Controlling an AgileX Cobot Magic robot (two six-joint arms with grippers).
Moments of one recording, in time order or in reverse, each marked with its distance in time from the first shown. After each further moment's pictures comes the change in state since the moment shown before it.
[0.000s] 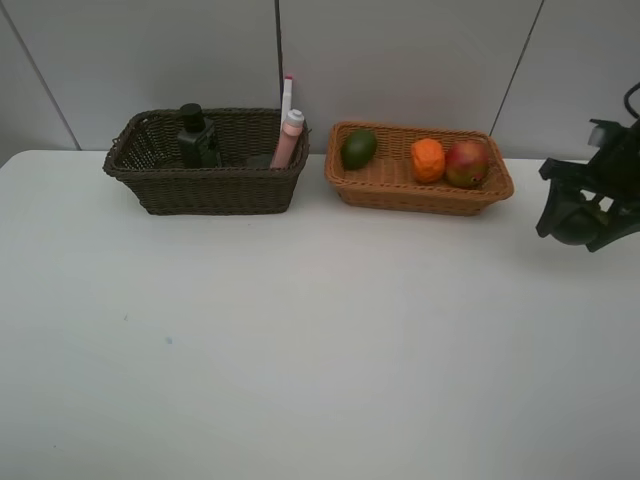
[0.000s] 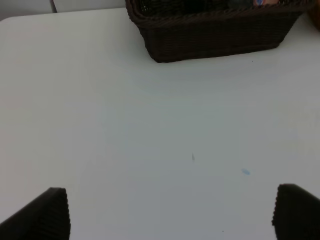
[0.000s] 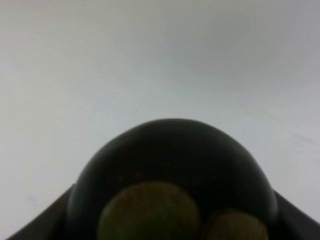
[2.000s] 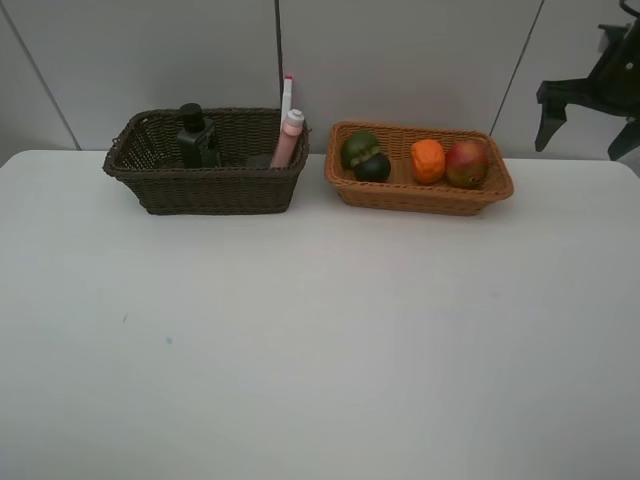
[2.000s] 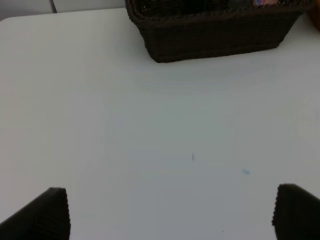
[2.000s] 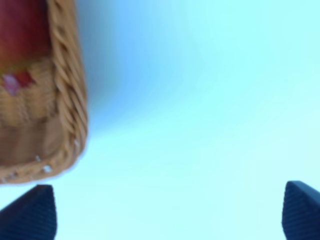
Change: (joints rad) left arm 0.000 0.000 0.000 0.000 0.000 0.000; right arm 0.084 0.132 -0.426 -0.240 0.065 0.215
